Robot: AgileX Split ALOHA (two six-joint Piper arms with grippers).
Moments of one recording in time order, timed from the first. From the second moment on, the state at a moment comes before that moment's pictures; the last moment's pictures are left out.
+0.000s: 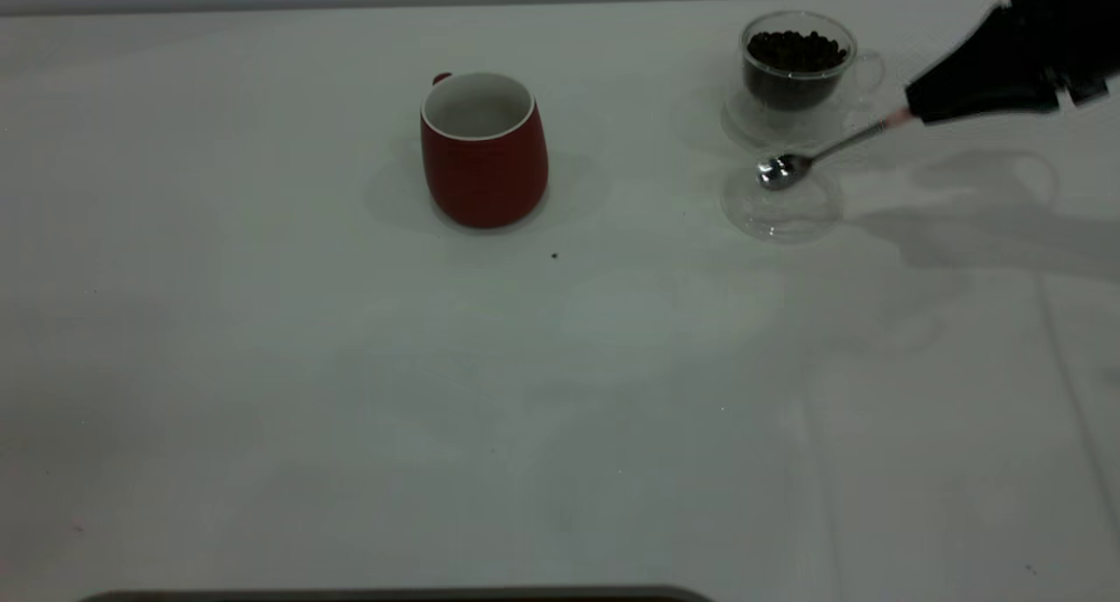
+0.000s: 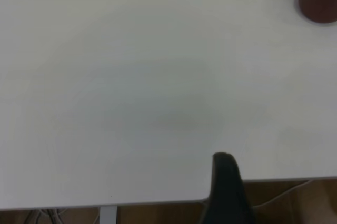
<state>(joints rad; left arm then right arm) -0.06 -0.02 -0.49 0.02 1.13 -0.02 -0.22 2.33 -1.26 1.22 0.88 -1.38</state>
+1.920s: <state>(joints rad) -0.06 -0.02 -0.49 0.02 1.13 -0.02 -0.21 2.39 -1.26 1.63 0.82 -1.46</state>
